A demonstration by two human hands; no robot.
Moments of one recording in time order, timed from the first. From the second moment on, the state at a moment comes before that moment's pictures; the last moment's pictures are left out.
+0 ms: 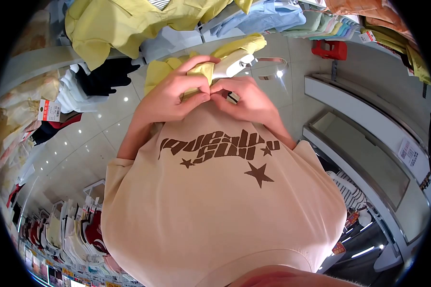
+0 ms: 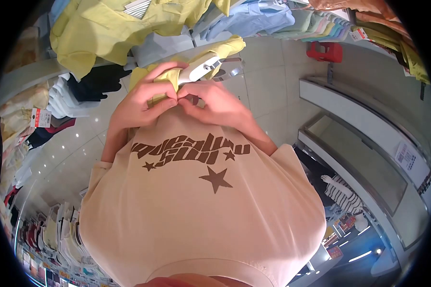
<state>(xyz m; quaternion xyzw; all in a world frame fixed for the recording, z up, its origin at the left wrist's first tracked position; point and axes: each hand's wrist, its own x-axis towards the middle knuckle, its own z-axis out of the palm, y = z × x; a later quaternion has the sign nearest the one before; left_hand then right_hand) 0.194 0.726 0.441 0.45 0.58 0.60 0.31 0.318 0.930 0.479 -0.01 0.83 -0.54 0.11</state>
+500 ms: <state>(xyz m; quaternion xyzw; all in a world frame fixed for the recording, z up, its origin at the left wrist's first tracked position) 0.203 0.729 0.447 0.43 0.60 0.60 0.32 0.329 0.931 0.476 -0.01 0.86 -0.52 0.04</state>
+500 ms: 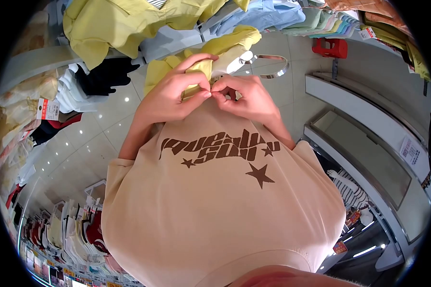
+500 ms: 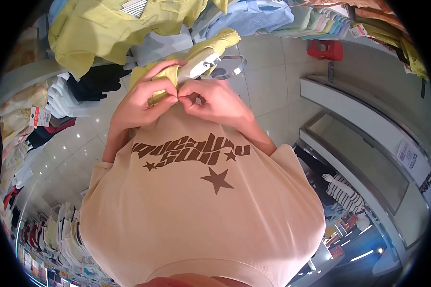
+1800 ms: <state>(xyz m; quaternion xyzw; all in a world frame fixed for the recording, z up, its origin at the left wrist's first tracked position) 0.206 0.712 0.440 0.40 0.59 0.63 0.30 0.319 0.909 0.458 -0.16 0.87 -0.43 -0.15</state>
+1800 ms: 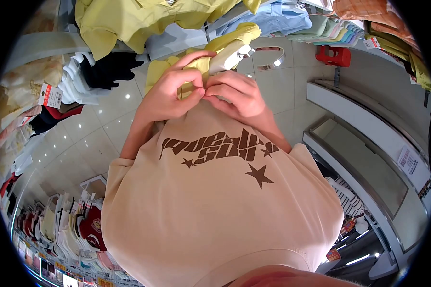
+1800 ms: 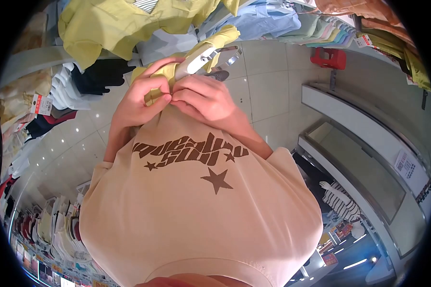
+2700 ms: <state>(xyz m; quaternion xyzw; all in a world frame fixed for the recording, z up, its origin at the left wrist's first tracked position) 0.206 0.717 0.441 0.41 0.59 0.62 0.32 0.321 0.912 0.478 -0.10 0.89 -0.44 -0.06</state>
